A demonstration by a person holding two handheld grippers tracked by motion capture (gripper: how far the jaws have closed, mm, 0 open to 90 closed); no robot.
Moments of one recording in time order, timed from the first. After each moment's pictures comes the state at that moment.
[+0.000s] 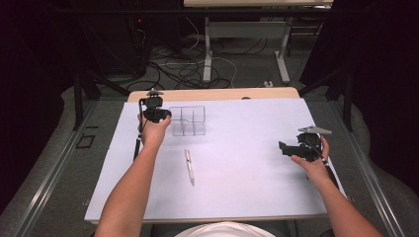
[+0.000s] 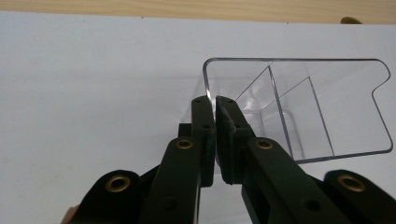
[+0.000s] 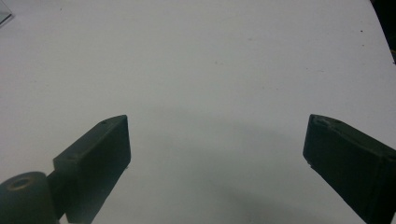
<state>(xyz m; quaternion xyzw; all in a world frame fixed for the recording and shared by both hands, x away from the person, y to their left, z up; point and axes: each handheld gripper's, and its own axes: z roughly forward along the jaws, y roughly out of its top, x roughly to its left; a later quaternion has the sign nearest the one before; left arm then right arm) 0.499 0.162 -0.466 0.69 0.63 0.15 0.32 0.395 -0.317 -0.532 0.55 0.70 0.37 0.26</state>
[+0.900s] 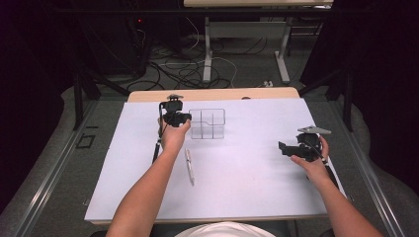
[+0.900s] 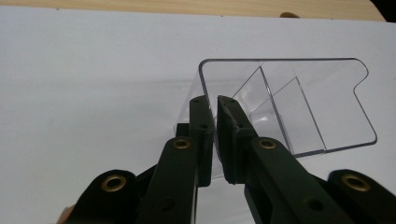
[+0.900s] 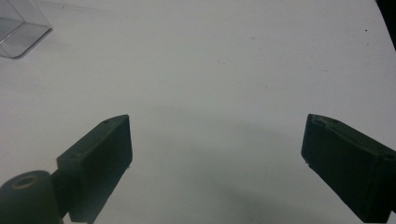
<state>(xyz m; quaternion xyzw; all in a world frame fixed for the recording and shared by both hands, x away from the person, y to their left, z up) 0.485 0.105 -0.471 0.70 0.61 0.13 0.35 0.395 -0.316 -0.532 0.55 0.70 0.37 0.26</state>
